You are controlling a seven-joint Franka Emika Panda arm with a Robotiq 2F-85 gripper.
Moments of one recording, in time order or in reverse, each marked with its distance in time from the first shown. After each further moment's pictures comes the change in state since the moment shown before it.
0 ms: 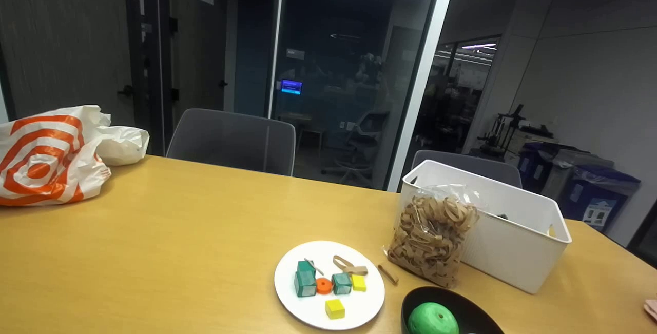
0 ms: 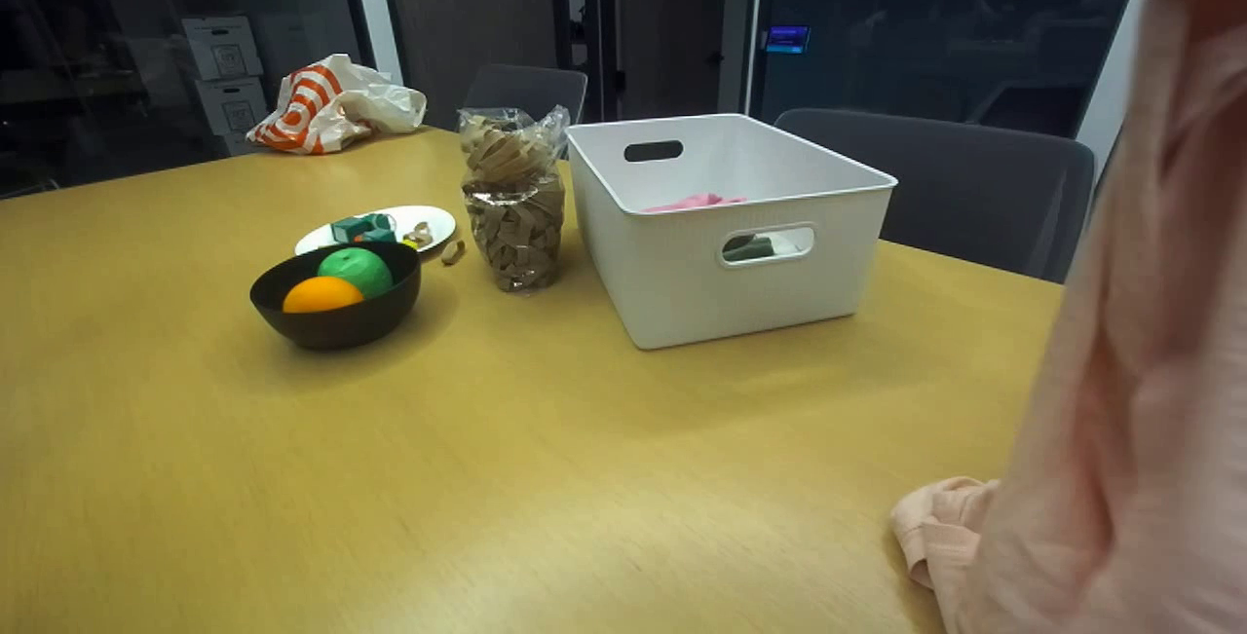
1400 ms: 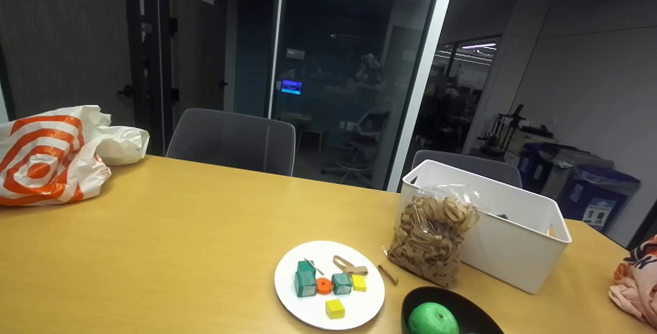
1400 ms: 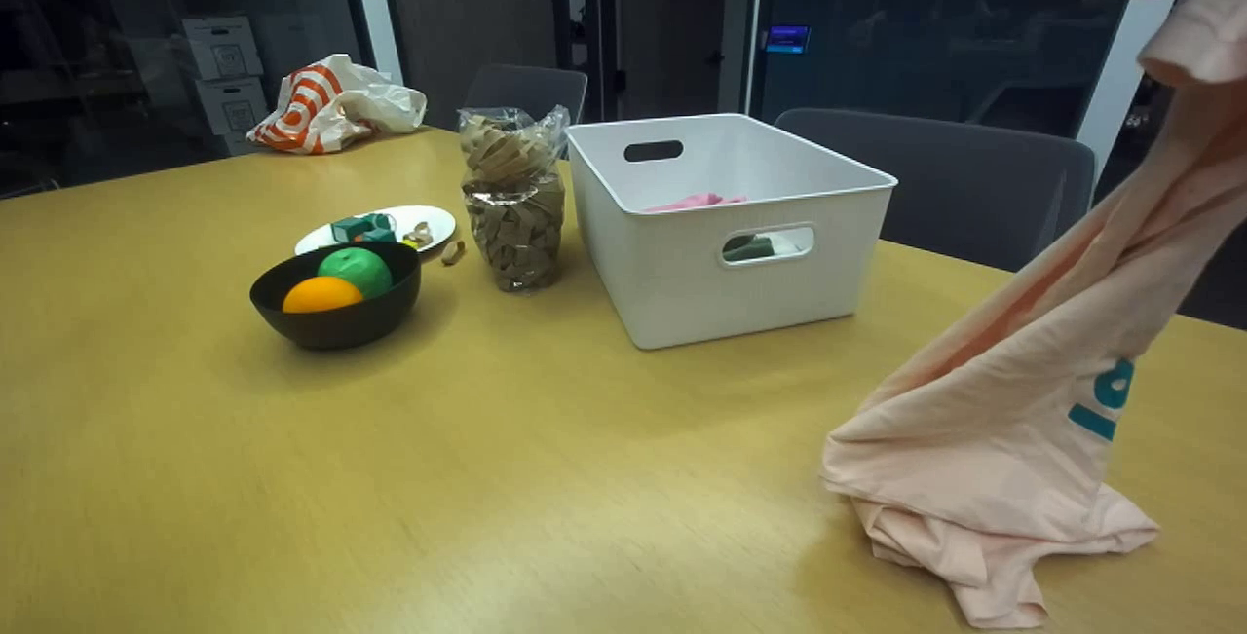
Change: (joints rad) arm -0.098 0.206 0.155 0.118 -0.622 -0.169 0.414
